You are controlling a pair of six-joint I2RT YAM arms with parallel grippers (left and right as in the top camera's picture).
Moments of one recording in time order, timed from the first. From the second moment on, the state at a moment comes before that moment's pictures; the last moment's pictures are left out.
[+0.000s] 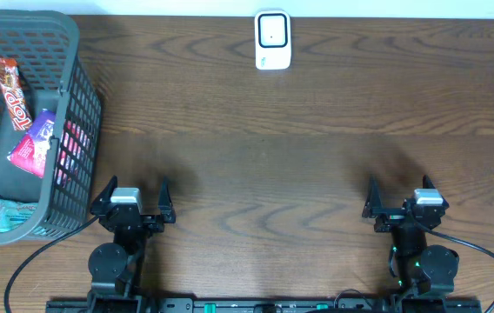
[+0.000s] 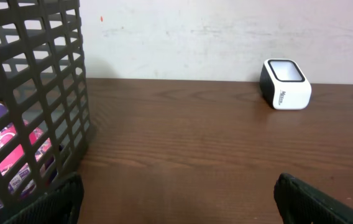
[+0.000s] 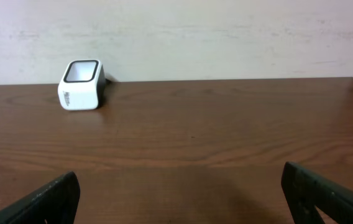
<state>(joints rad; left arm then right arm) -0.07 0.01 0.02 -0.12 -0.03 -0.04 -0.01 0.01 0.01 -0.07 -0.02 0.01</state>
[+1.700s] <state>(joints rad) 0.12 1.17 1.70 -0.91 0.07 -0.09 -0.01 0.02 0.01 -0.07 -0.02 0.01</state>
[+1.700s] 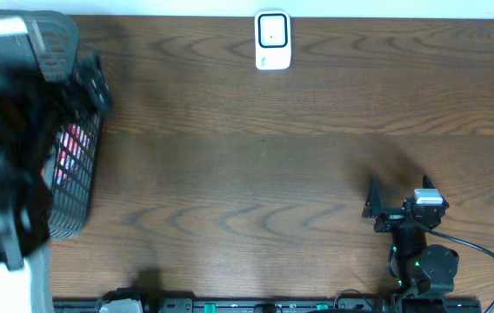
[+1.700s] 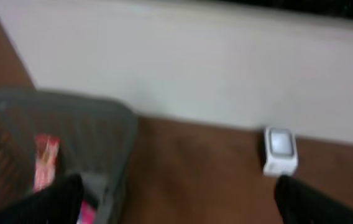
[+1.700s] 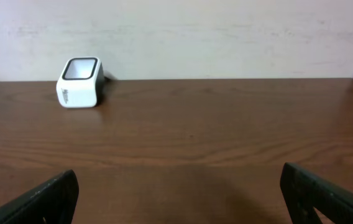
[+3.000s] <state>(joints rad) 0.66 1.87 1.71 -1.22 -0.03 -0.62 -0.01 0.02 0.01 -0.07 -0.02 0.01</state>
